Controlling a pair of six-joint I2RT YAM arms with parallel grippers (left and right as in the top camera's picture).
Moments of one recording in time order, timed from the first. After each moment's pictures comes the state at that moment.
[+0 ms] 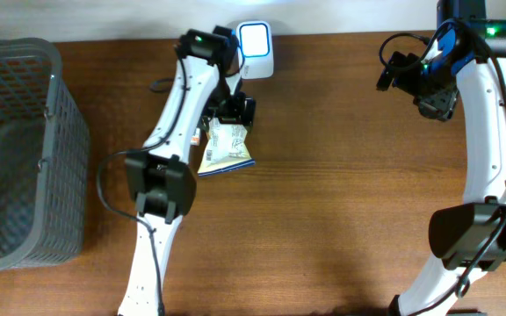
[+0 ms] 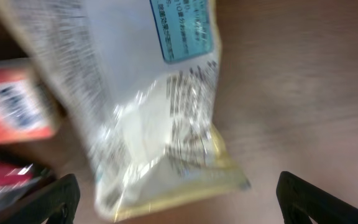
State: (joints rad) left arm -0.33 2.59 2.66 -1.69 0.18 -0.17; right arm -0.09 1.96 2.15 -1.47 -0.13 0.42
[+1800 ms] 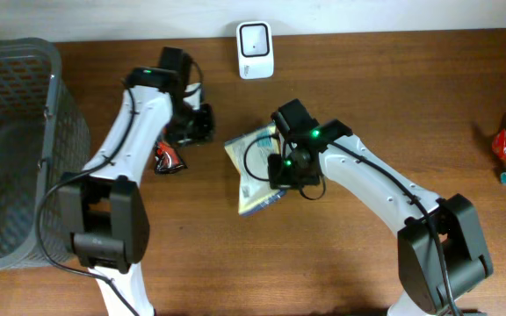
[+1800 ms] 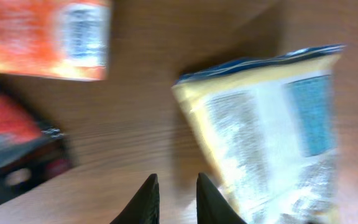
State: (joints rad) left arm -0.21 2.05 1.76 -1.13 0.27 -0.30; right arm 0.50 1.81 1.33 -0.89 -0.24 0.44
